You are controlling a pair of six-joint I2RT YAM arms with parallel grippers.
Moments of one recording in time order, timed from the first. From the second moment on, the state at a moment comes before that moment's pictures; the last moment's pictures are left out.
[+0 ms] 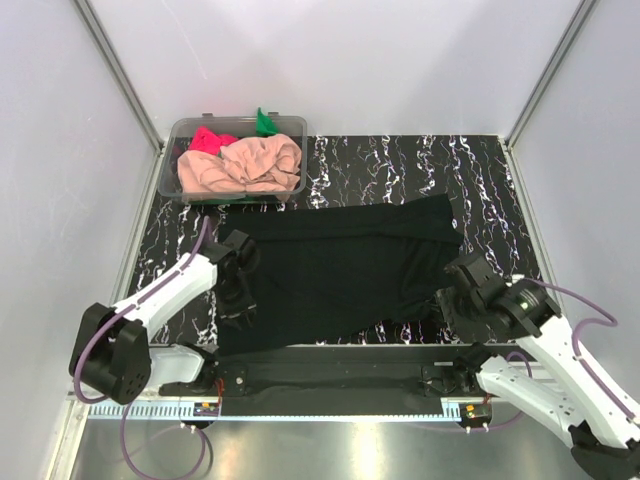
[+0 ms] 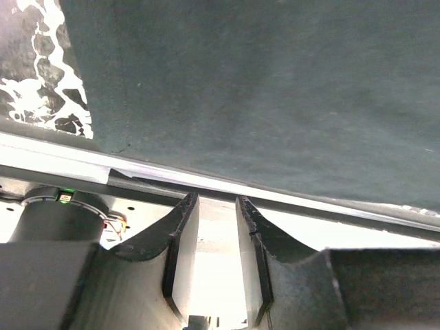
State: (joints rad) left arm -0.44 1.26 0.77 -1.11 0.04 -0.81; right arm 0.64 0.70 0.91 -1.33 0.20 1.91
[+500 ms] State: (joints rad) left arm -0.44 1.24 0.87 -1.26 -0.06 -0.77; right arm 0.64 0.79 0.94 -1.33 0.23 1.85
